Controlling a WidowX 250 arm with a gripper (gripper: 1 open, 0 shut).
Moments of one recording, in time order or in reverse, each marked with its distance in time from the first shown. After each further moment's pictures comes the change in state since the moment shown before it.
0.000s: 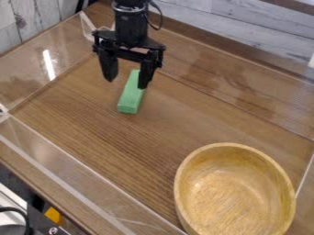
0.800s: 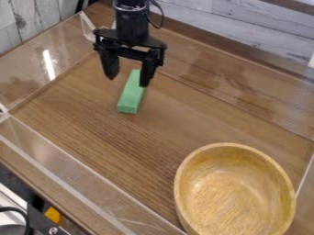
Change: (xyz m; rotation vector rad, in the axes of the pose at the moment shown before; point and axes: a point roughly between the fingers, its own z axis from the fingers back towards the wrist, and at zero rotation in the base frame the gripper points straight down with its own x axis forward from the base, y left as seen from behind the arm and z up) arm 0.003 0.000 -0.001 0.007 -0.020 0.009
